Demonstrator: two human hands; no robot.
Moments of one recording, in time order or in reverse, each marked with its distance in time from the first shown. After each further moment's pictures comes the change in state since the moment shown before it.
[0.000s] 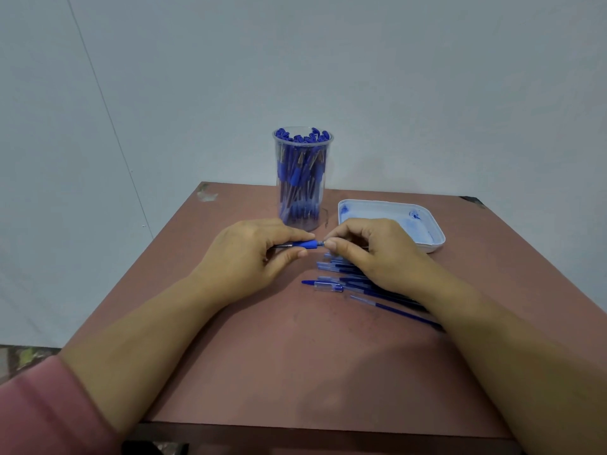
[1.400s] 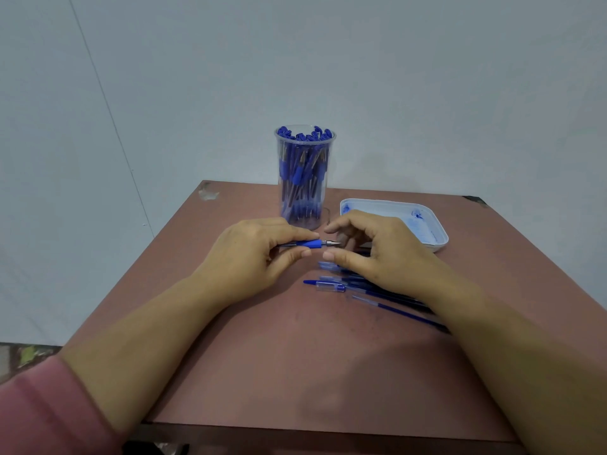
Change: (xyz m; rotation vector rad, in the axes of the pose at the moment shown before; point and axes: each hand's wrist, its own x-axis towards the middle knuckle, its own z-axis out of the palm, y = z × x) left_hand 0.001 0.001 0.001 -0.005 -0.013 0.008; right_hand -0.001 0.000 -0.003 -0.018 -0.006 -0.058
